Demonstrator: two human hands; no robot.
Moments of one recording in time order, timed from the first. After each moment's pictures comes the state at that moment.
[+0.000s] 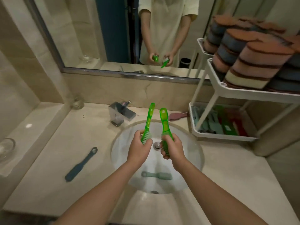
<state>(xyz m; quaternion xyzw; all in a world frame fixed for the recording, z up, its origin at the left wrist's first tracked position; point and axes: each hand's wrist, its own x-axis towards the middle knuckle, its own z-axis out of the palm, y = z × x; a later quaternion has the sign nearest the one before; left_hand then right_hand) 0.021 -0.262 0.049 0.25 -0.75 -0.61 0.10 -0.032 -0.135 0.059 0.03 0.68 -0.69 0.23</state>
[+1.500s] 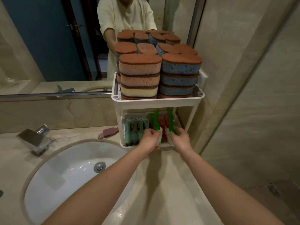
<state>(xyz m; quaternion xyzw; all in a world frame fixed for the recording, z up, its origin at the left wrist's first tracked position) -0.165 0.018 0.098 0.18 -0.72 -0.66 -0.09 -0.182 0.146 0.090 0.09 0.78 -0.62 0.04</state>
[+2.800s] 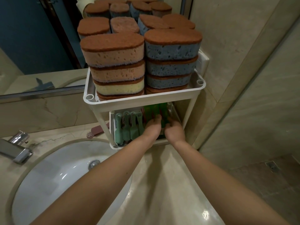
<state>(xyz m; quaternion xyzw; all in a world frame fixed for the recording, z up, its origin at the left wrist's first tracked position) -0.232 0.052 0.085 0.21 -0.72 -0.65 -0.14 -0.235 0.141 0.057 0.08 0.86 -0.51 0.07</state>
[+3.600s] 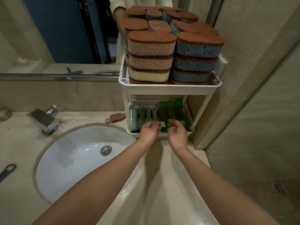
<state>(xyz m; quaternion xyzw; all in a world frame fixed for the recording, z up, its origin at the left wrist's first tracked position) -0.150 0.003 0.076 0.23 -0.66 -0.71 -0.03 -0.169 0.112 0.056 0.01 0.84 -0.54 0.00</state>
